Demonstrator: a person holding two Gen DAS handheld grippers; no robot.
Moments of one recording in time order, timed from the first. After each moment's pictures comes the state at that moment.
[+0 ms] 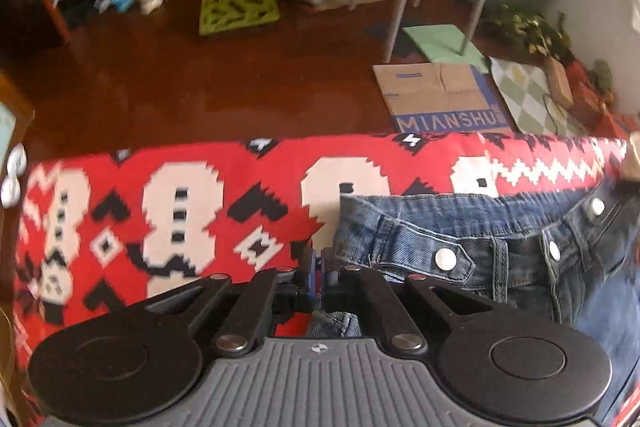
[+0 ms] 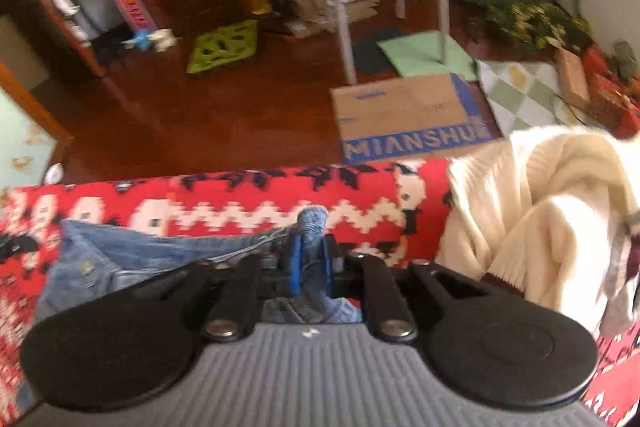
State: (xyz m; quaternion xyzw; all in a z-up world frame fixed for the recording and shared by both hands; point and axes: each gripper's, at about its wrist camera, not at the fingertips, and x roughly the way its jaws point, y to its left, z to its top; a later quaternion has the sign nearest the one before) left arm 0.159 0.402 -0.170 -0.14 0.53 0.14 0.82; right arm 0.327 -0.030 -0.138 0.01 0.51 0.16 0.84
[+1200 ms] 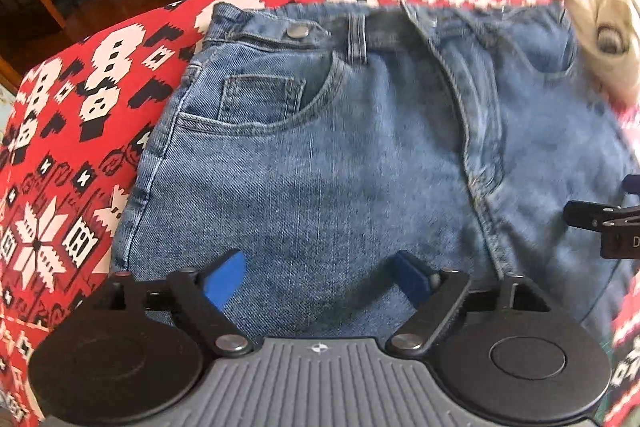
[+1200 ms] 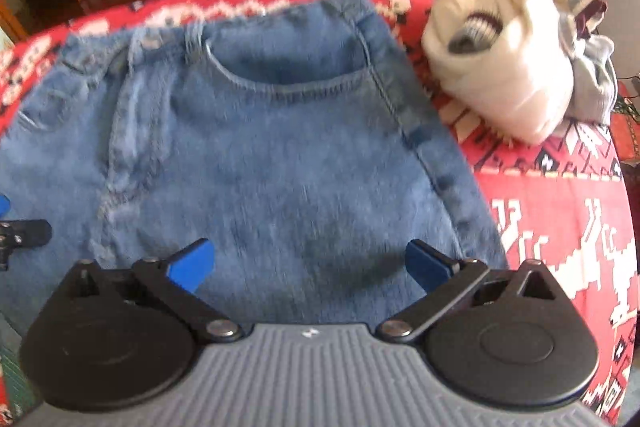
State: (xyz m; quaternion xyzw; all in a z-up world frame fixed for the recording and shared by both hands) left arm 0.067 0.242 -0.208 -0.08 0.58 0.14 0.80; right arm 0.137 -0.022 -0.183 -0.09 0.56 0.13 0.82
